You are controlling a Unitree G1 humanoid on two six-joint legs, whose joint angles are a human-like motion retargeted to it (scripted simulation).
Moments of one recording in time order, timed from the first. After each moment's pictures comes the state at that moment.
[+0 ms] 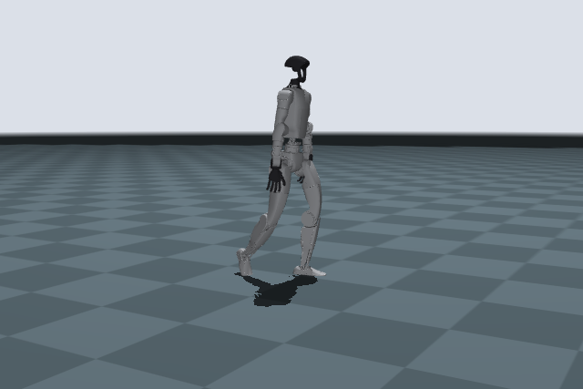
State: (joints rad) left arm 0.00 0.20 0.34 1.53 0.61 0.03 -0.22; right arm 0.07 -0.20 -0.08 1.52 -0.67 -0.10 0.03; waist 0.21 -0.01 -0.09; left_leg -0.31 0.09 0.30 0.31 -0.15 0.12; right_leg 0.08 -0.11 -0.32 0.51 0.23 0.17
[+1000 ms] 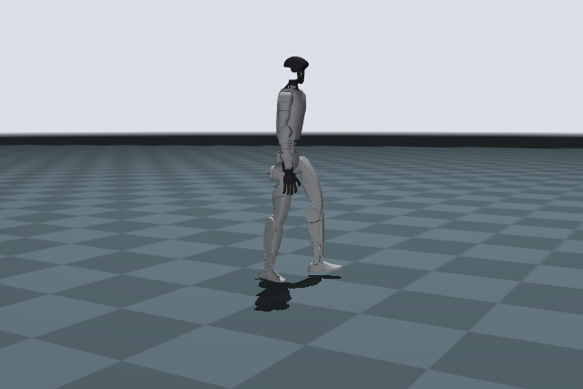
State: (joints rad) left arm 0.18 0.15 0.39 1.57 0.86 0.05 -0.26; right arm -0.08 -0.17 -0.07 1.42 -0.59 -0.10 0.10; waist 0.15 -0.09 0.01; left_leg -0.44 0.03 0.28 0.25 -0.07 0.00; right_leg 0.06 -0.05 -0.35 0.04 -0.19 -0.03
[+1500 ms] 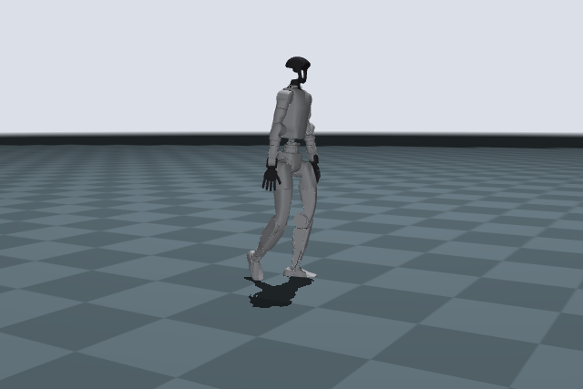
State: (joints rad) left arm -0.04 0.23 0.31 1.44 0.74 -0.05 -0.21; right arm 0.12 -0.18 -0.18 1.48 -0.58 -0.07 0.14; waist 0.19 0.00 -0.07; left_leg -0.20 0.08 0.36 0.24 -0.18 0.14; right_leg -0.19 -0.17 -0.34 0.83 0.13 0.24
